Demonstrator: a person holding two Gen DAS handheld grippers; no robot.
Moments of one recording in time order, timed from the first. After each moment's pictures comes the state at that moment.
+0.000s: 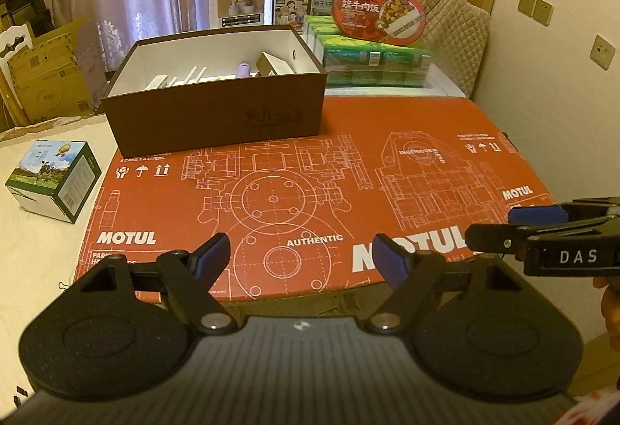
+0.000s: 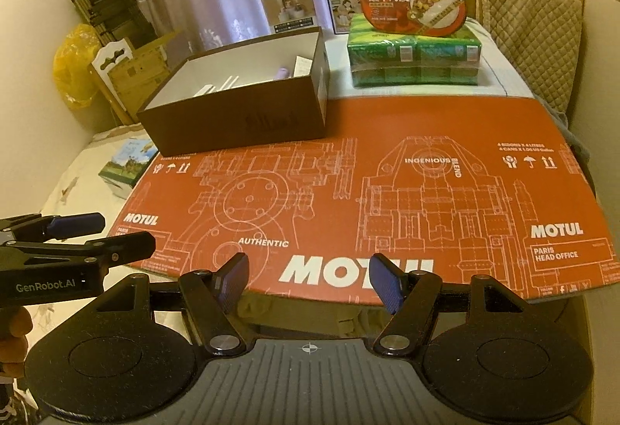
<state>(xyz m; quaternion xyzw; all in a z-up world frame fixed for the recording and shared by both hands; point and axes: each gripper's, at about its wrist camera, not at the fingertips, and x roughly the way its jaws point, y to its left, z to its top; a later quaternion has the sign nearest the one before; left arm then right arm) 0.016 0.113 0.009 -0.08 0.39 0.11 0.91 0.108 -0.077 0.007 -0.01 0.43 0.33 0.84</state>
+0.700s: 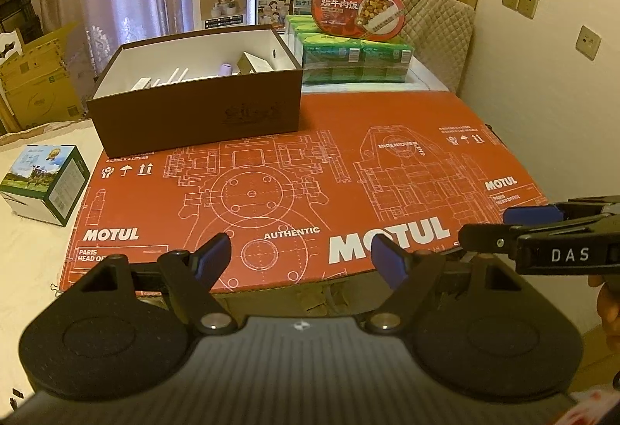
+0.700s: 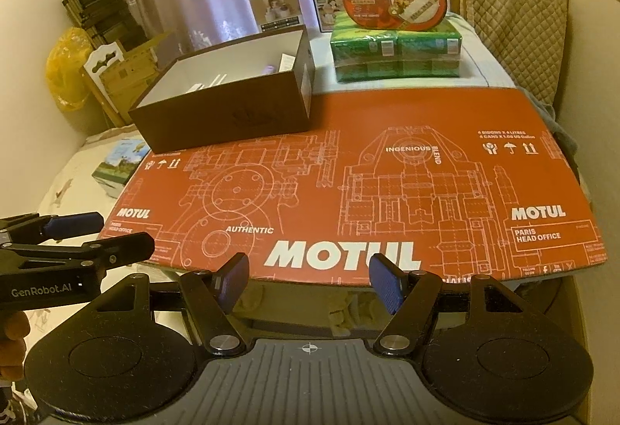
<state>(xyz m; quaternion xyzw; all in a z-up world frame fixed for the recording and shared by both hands) 0.013 0.093 0.009 -0.08 0.39 0.09 0.92 0.099 -0.099 0.007 0.00 0.43 0.31 0.85</state>
